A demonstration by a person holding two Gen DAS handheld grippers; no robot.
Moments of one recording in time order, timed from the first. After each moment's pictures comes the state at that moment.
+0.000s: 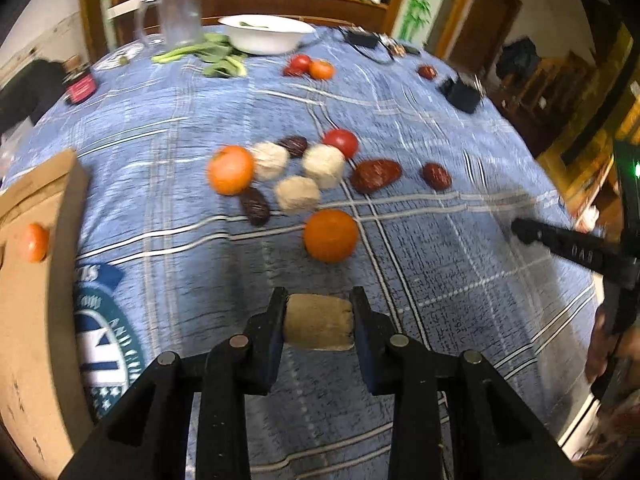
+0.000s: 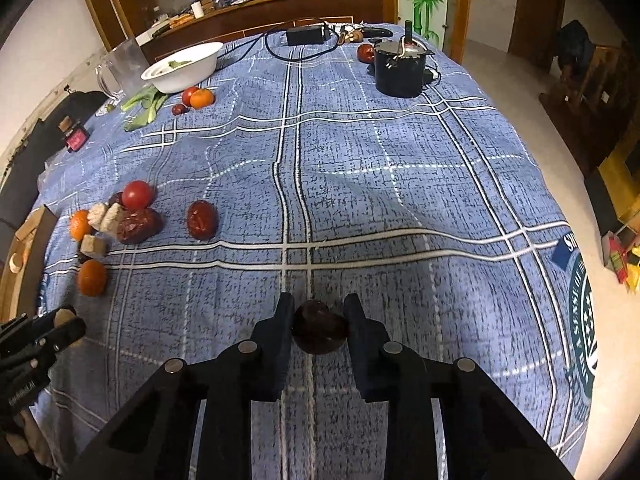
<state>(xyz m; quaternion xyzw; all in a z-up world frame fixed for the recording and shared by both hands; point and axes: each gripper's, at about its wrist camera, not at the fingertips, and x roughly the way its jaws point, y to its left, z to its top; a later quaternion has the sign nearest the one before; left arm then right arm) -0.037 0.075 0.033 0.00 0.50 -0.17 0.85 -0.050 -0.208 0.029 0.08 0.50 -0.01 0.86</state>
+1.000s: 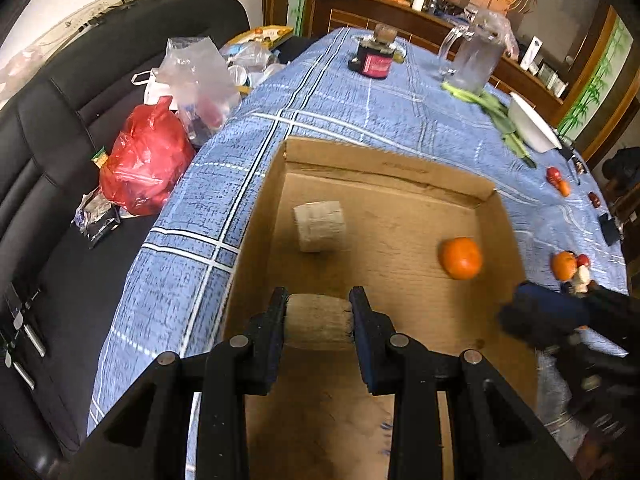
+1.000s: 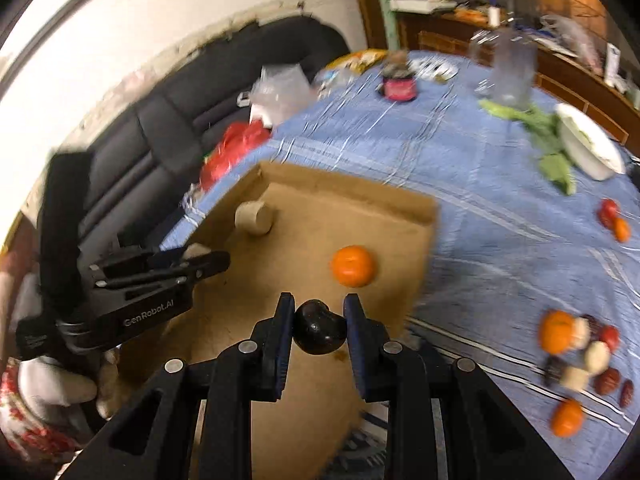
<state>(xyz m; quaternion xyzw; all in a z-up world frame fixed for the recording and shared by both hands) -0.009 0.391 0.049 -0.09 0.51 0.05 0.86 -0.004 0.217 0.062 -0.05 0.49 0.31 0.81</state>
